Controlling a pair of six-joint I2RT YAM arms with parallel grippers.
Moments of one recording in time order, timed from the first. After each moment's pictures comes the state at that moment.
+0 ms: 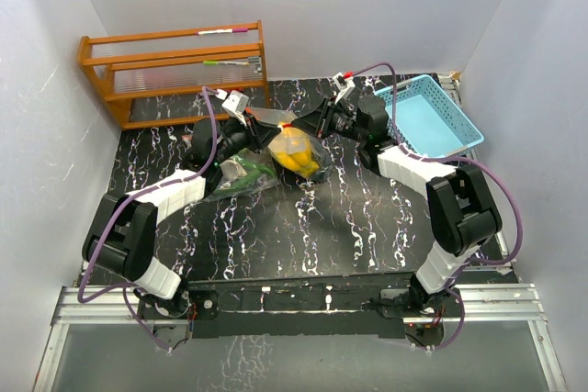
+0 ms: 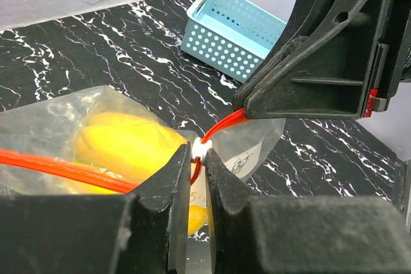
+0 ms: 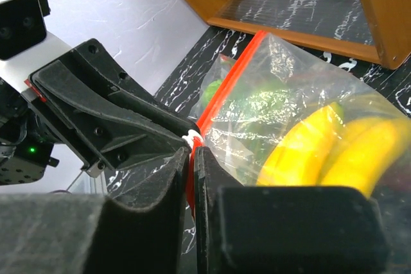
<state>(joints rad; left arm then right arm) -0.38 1.53 0.82 0.69 0.48 -0.36 0.39 1.69 1.06 0.63 -0.66 0.66</state>
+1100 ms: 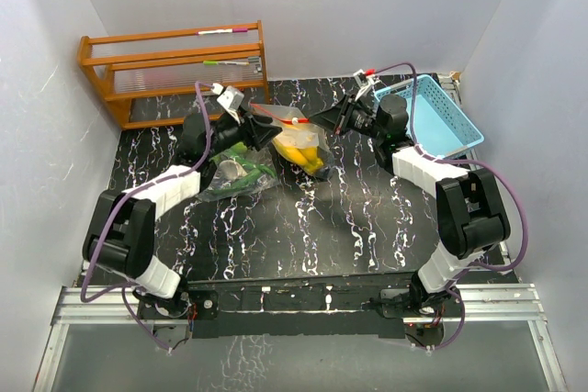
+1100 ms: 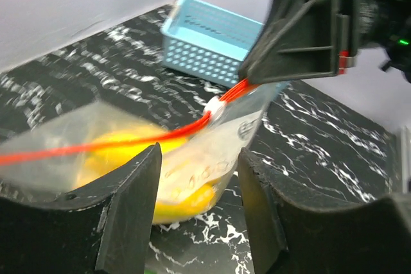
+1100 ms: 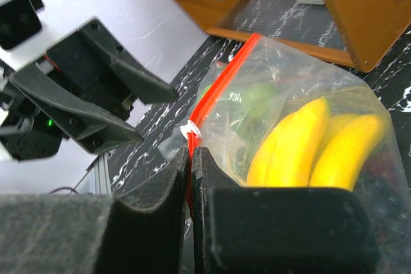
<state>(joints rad) -0.32 1.52 0.82 0.76 0.62 -0.32 0.27 1.66 1.01 0.69 -0.74 0.71</state>
